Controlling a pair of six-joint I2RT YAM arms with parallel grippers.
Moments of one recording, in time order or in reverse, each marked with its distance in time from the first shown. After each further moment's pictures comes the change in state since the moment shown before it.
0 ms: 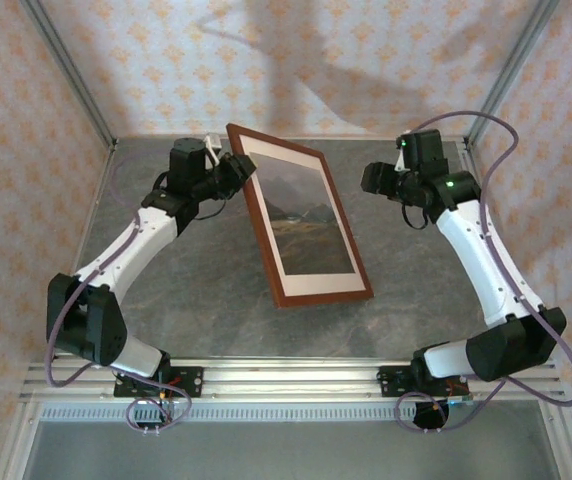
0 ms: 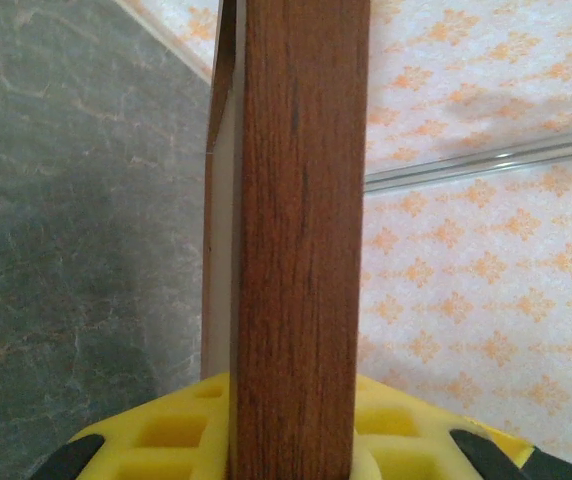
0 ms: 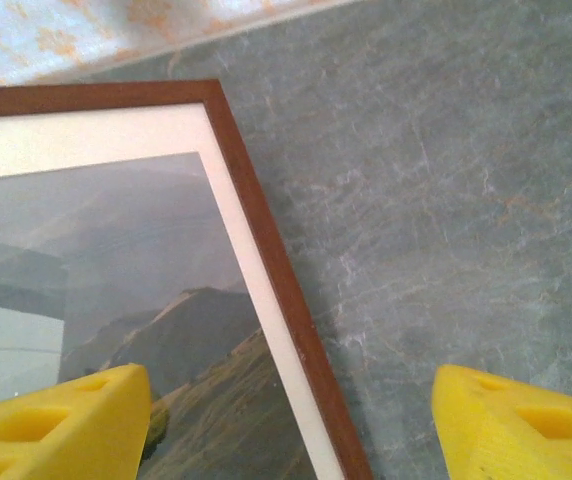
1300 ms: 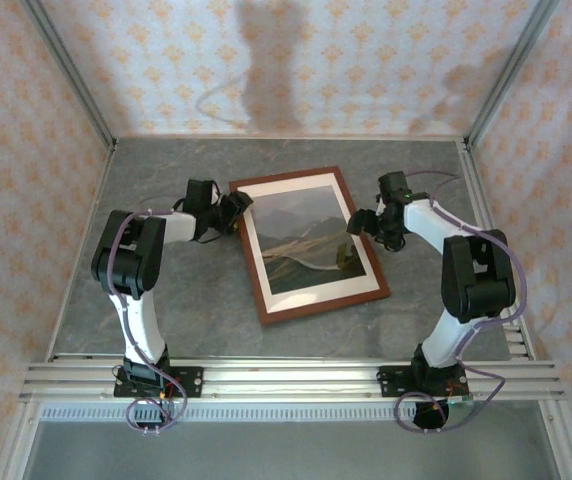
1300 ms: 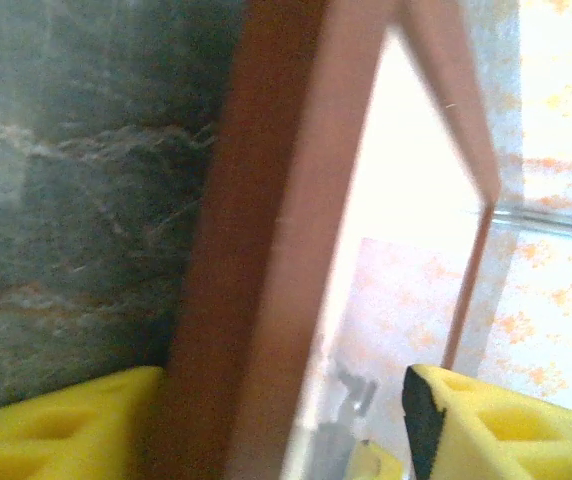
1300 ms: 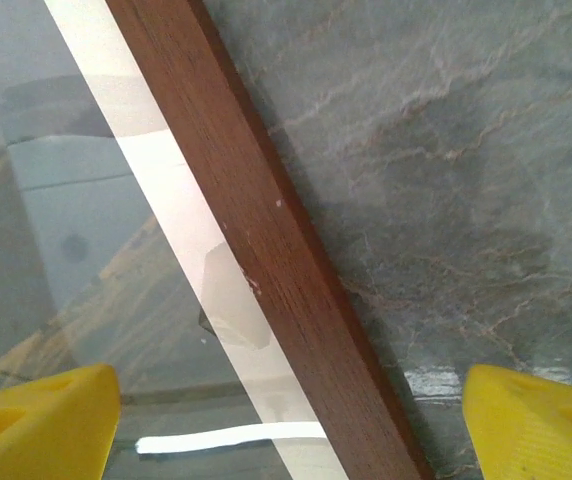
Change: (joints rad) left arm 0.129 0.475 -0.141 0.275 0.073 -0.002; right arm -0.093 0.360 -0.337 0.267 -0.205 0.040
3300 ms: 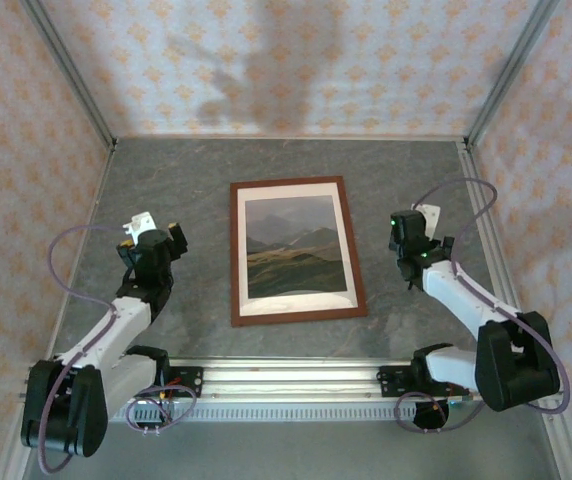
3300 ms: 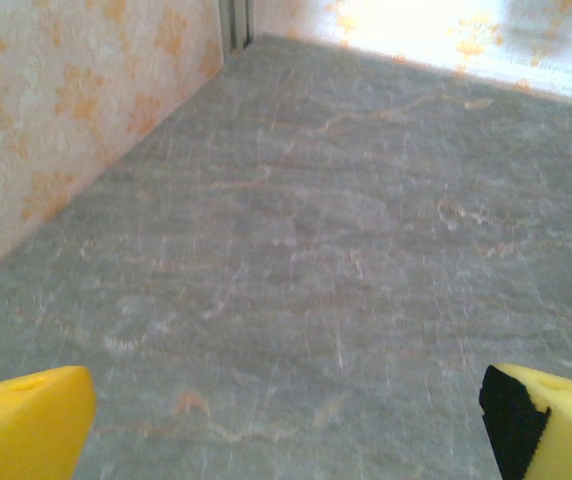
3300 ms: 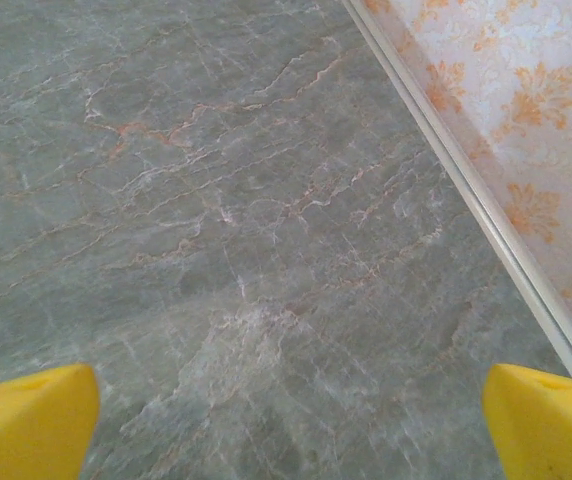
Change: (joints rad) left arm 0.046 -0.944 -0.677 -0.003 -1.003 0.808; right arm 0.055 -0.509 -0.508 0.406 0.854 -0.179
